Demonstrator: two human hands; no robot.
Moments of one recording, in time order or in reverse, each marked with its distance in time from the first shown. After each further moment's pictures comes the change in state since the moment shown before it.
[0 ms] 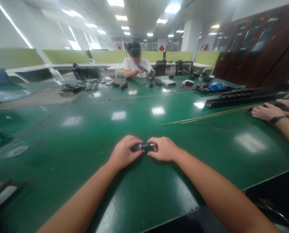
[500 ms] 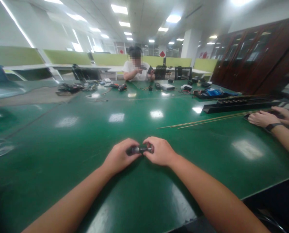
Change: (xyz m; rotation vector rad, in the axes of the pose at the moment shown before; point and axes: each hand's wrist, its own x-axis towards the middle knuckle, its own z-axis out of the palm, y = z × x) left_hand 0.004 0.003 0.007 -0.082 0.005 0.007; right_hand 0.004 0.000 -0.001 0.000 0.180 -0.075
